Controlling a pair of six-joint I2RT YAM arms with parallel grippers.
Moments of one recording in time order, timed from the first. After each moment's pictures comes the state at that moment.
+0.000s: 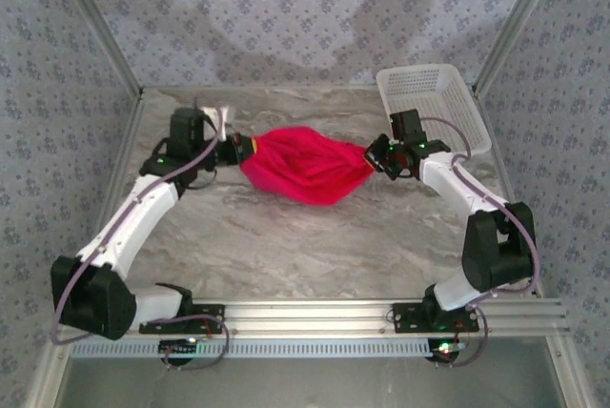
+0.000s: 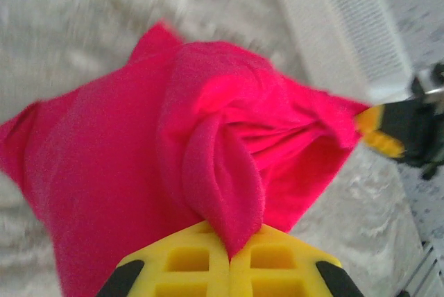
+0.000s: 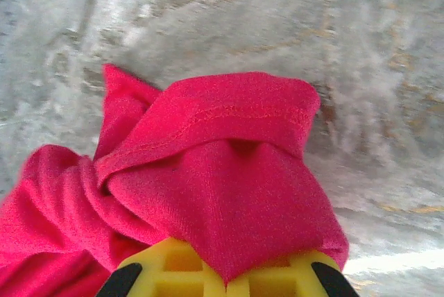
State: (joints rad) left arm -0.30 1.29 0.97 -0.37 0.49 -0.48; right arm 0.26 1.53 1.09 -0.50 -0.23 0.97
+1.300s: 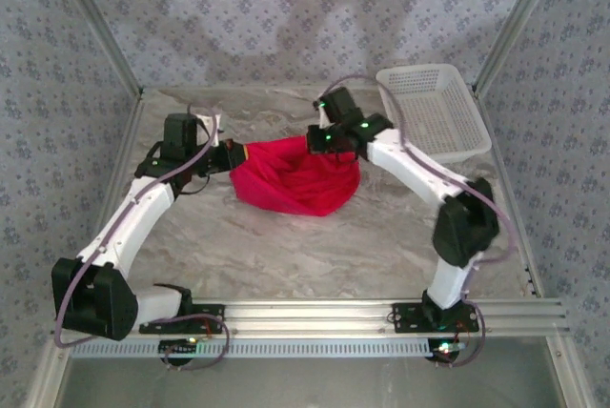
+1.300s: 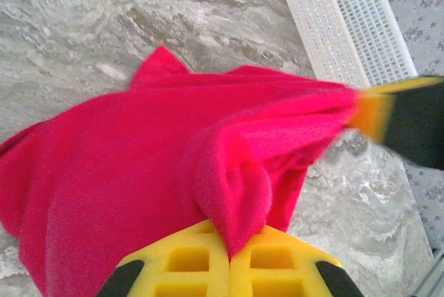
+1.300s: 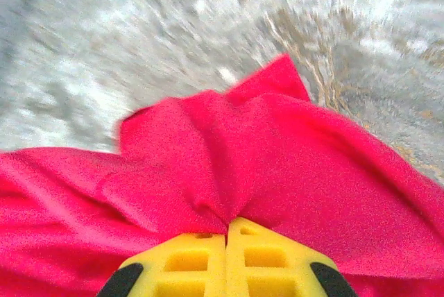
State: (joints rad) left arm -0.23 1.25 1.04 -0.45 0.49 -0.42; right arm 0.59 1.70 1.57 -0.65 -0.14 0.45
